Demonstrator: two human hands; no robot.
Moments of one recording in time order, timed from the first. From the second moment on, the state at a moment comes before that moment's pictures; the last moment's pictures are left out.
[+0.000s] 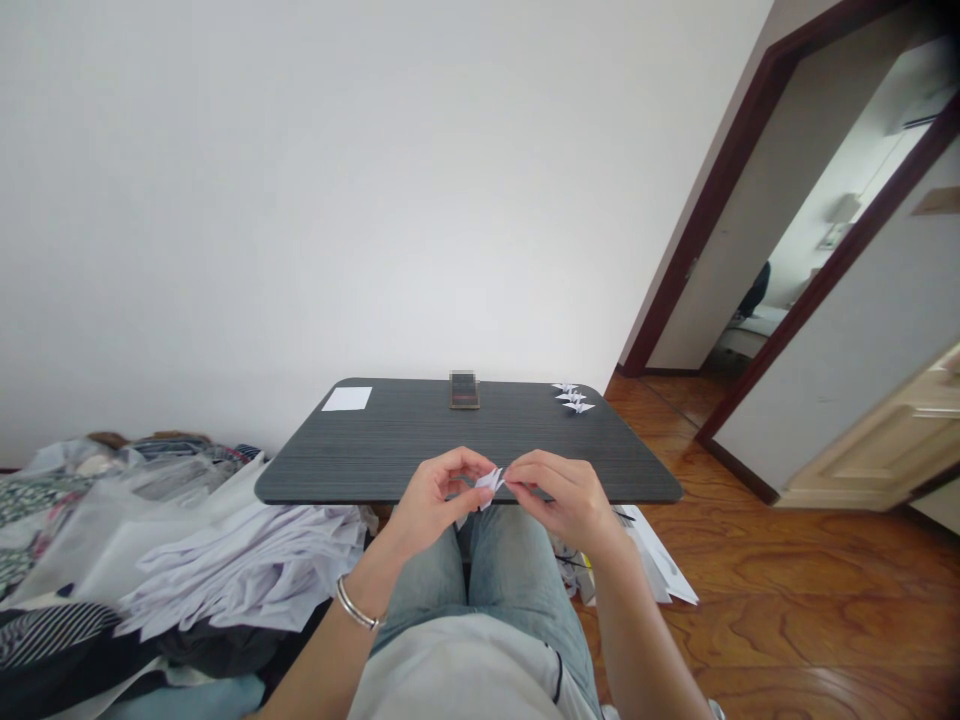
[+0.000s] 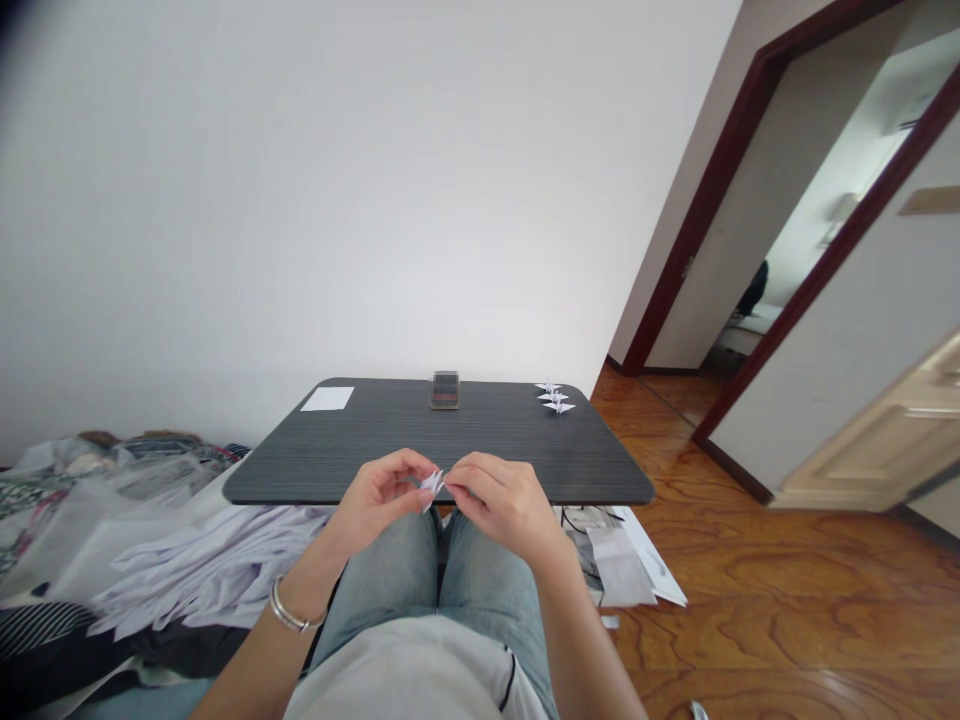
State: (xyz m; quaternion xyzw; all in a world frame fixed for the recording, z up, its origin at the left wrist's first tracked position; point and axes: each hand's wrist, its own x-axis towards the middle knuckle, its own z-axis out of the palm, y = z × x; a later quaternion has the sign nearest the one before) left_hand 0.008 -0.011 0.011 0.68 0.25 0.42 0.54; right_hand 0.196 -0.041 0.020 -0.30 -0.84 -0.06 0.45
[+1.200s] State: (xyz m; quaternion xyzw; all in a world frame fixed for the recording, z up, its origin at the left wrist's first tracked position) left_hand 0.011 -0.012 0.010 0.64 0.23 0.45 0.57; right_hand 0.178 -0.037 -0.004 -0.29 -0.76 -0.14 0.57
